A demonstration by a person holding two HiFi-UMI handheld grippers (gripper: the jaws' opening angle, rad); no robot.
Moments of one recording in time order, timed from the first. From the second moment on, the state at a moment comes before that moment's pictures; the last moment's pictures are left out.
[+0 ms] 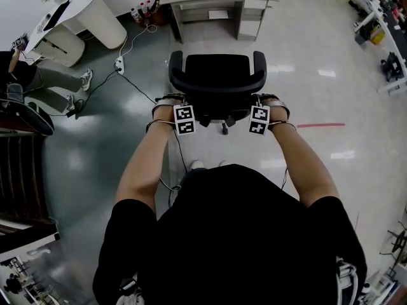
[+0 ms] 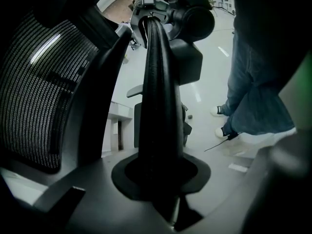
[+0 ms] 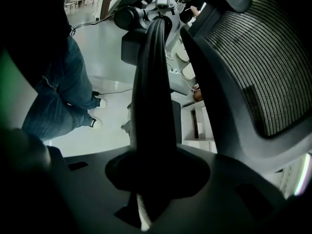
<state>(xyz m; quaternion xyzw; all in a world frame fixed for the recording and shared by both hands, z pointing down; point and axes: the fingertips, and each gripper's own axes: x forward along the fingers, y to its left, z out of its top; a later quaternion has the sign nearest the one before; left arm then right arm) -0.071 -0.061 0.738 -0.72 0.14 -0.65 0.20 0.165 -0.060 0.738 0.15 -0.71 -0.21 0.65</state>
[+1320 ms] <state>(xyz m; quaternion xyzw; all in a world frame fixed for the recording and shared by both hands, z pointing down) -0.086 -0.275 0.732 -0.72 0.15 -0.64 0.21 0.153 -0.274 0.734 0.16 -0.70 -0.20 0.66</state>
